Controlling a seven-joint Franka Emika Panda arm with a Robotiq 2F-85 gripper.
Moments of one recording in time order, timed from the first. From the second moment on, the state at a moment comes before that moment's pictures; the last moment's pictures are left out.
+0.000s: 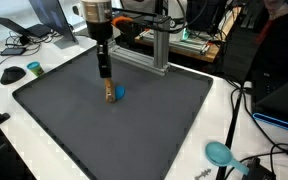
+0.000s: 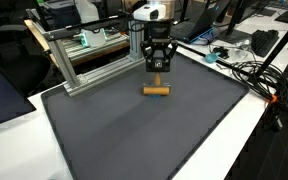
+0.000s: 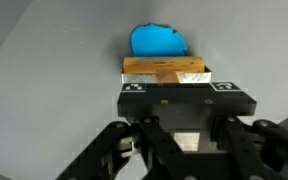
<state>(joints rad) 0.08 0.30 -0.10 -2.07 -0.09 2.52 0.86</state>
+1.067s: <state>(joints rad) 0.09 0.31 -0.10 -2.05 -0.11 2.52 0.86</state>
